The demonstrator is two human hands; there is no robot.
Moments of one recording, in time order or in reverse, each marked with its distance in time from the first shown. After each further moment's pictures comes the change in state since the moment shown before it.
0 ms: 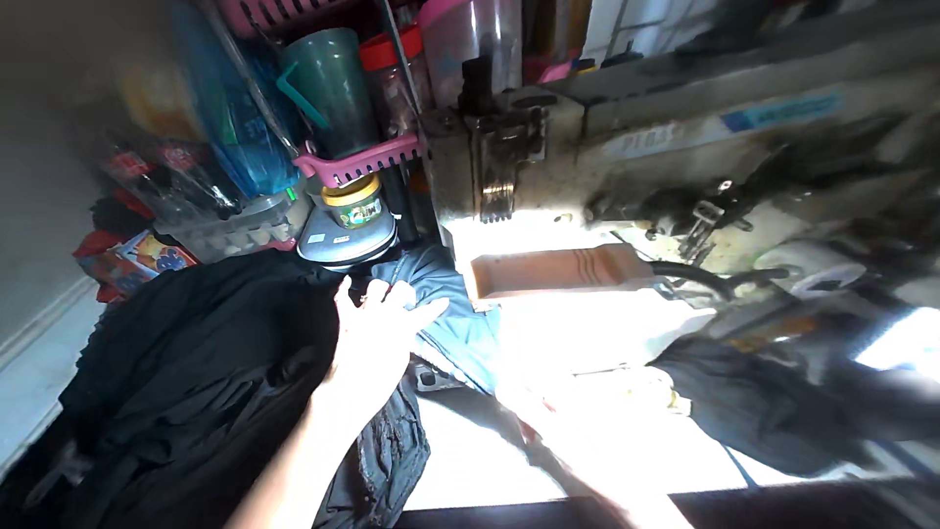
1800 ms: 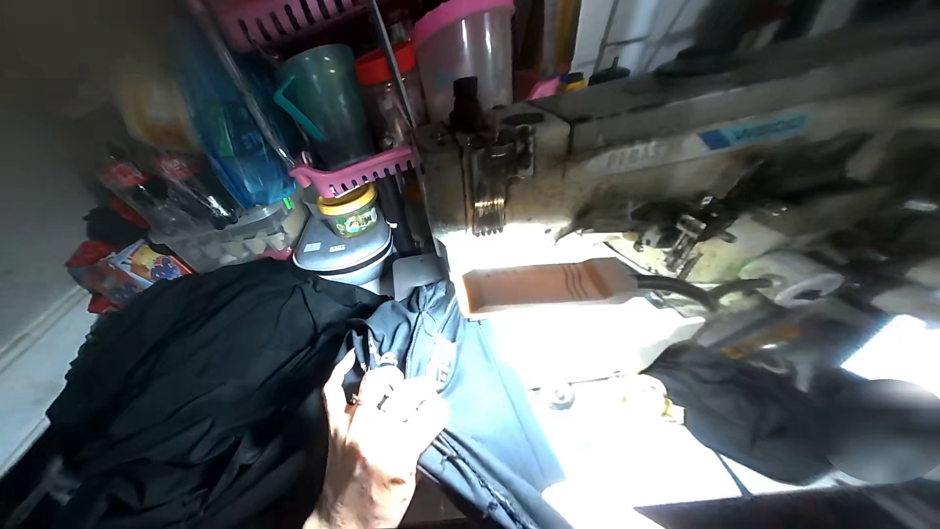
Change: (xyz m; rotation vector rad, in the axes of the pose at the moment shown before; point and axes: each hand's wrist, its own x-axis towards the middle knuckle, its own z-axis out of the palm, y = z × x) left_hand -0.071 0.034 0.019 -0.252 0.567 0.050; right_hand -0.092 -0.035 -0.016 0.014 -0.064 -0.080
